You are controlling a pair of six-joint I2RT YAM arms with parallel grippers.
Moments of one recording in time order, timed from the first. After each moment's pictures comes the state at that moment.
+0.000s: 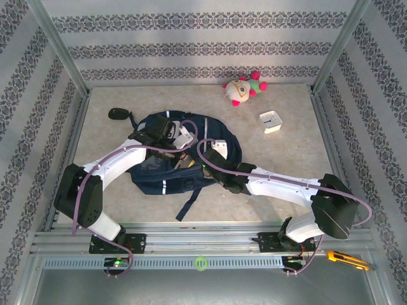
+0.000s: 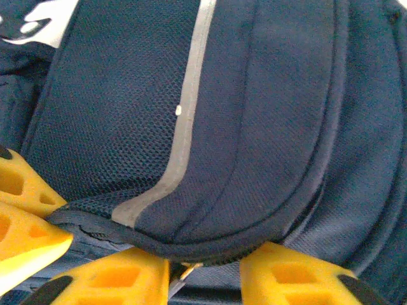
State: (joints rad) left arm -0.45 1.56 1.10 -0.58 0.63 0.22; right arm 0.97 1.44 0.90 -0.31 0.42 0.79
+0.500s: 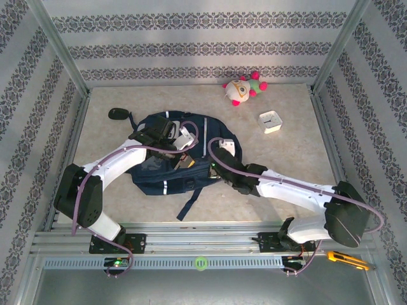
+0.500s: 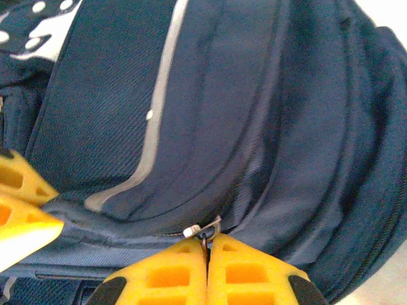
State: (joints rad) left arm -0.45 1.56 1.10 -0.59 0.59 0.26; right arm 0.91 1.32 0.83 -0.31 0.35 0.76
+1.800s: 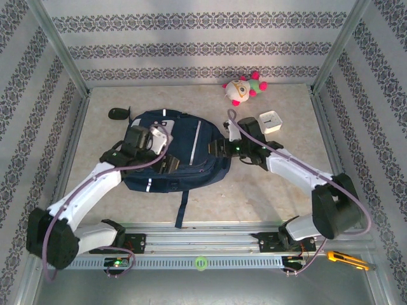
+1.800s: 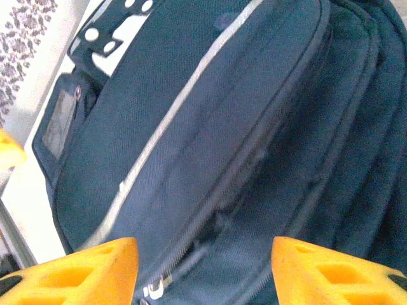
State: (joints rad) left arm -0.37 1.14 0.86 -0.55 0.28 -0.07; right arm 0.48 1.46 0.93 -0.17 -0.44 0.45
